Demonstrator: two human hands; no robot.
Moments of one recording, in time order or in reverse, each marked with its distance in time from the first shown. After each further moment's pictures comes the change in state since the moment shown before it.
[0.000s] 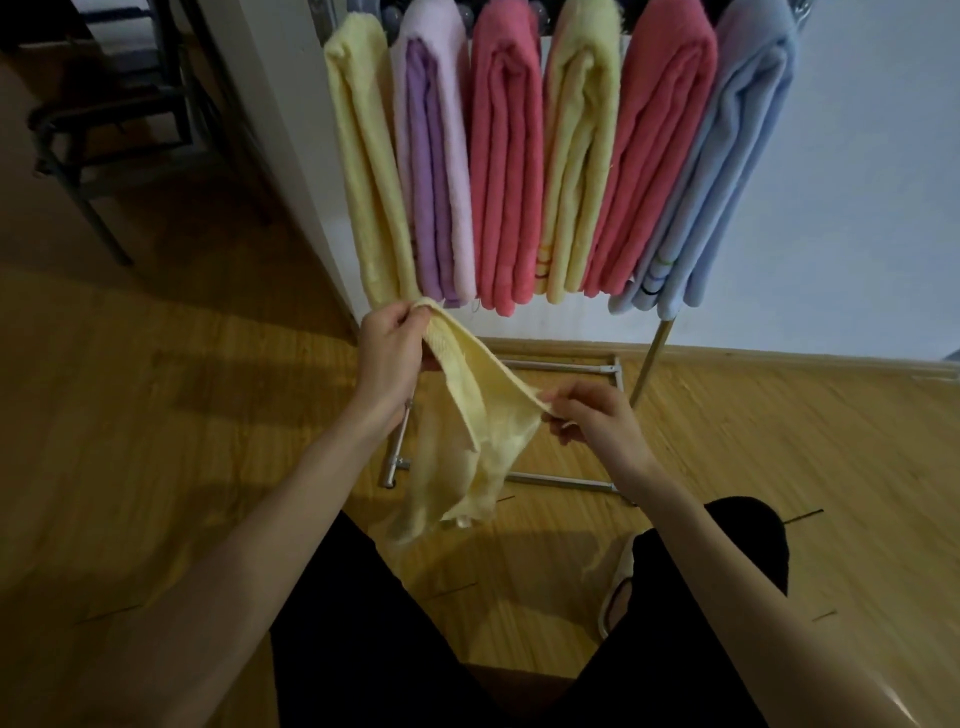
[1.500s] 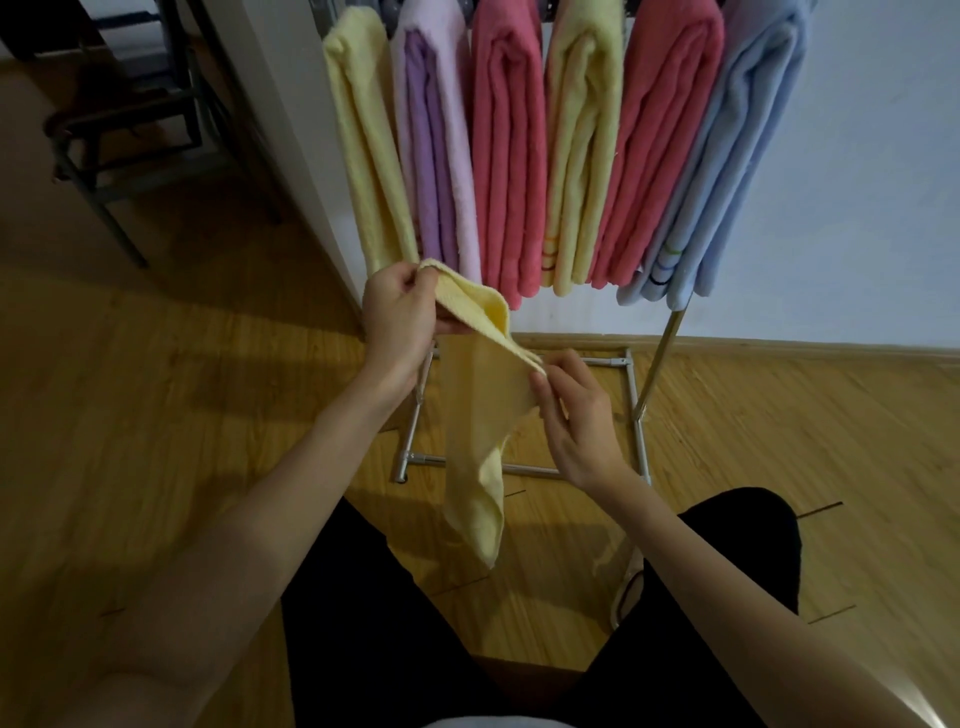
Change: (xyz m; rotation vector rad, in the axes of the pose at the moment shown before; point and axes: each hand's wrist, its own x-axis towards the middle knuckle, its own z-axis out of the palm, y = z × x) left_hand 0.007 0.021 0.010 0.018 0.036 0.071; right_hand -0.001 0.006 0.033 -0.464 0.158 -0.704
